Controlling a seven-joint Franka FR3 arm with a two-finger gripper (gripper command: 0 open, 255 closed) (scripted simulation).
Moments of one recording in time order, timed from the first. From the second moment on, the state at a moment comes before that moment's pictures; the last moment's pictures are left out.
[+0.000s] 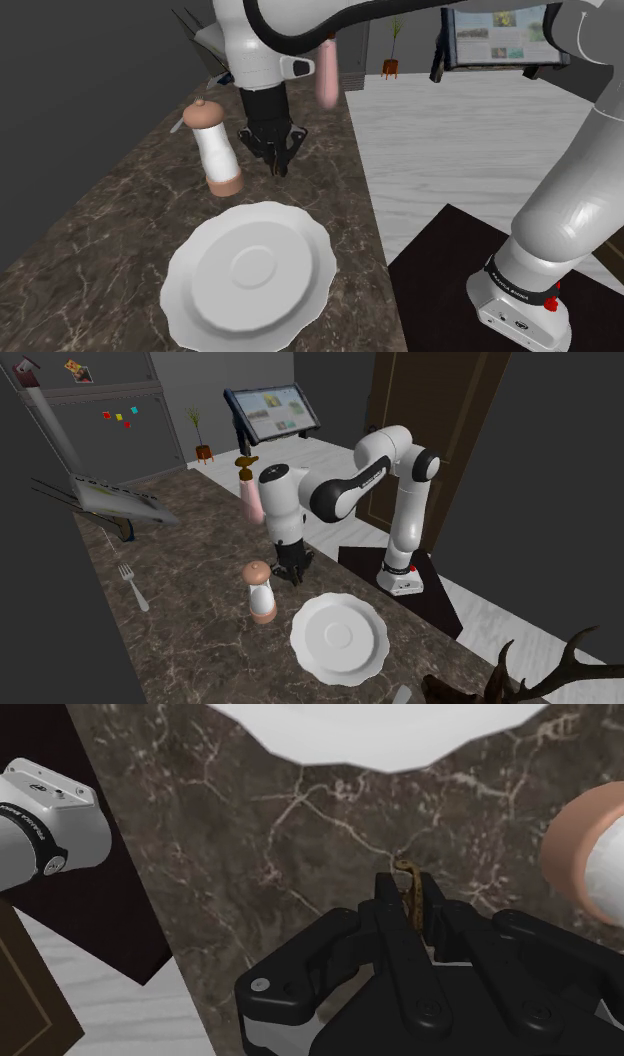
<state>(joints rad) -0.24 0.08 0.94 -1.68 0.02 1.65 1.67</state>
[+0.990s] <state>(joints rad) -0.14 0.13 0.99 -1.51 -0.02 1.53 1.82</state>
